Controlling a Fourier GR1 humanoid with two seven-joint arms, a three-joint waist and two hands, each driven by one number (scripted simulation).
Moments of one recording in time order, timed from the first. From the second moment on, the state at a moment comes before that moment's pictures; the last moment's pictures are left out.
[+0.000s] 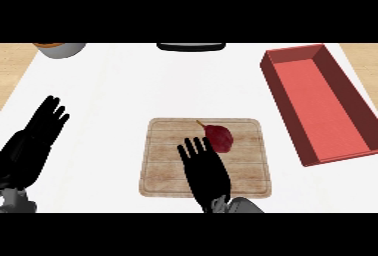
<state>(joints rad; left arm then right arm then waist) -0.03 0.23 0.18 -1.69 0.23 -0.08 0.30 -0.30 0.00 0.74 -1.49 1.15 0.48 0.55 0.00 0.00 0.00</state>
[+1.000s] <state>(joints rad) -0.05 0.22 0.20 -1.67 0.22 -0.10 0.29 -0.43 0.00 0.45 -1.28 1.09 0.30 0.57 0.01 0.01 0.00</state>
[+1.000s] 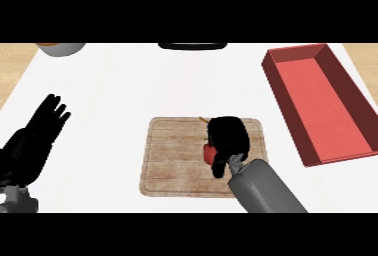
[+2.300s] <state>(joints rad) -0.04 0.21 0.21 -1.64 0.21 -0.11 0.28 -1.18 -0.07 0.09 -0.90 1.26 0.01 1.01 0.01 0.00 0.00</state>
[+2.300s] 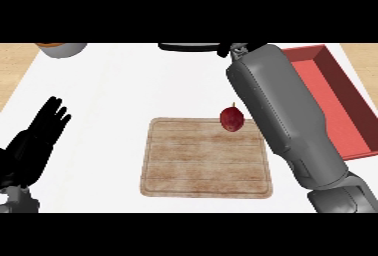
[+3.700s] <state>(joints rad) -0.06 0.22 0.23 -1.65 0.22 -0.13 0.30 -0.98 -0.34 -0.13 -0.75 1.22 -0.19 0.72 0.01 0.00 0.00</state>
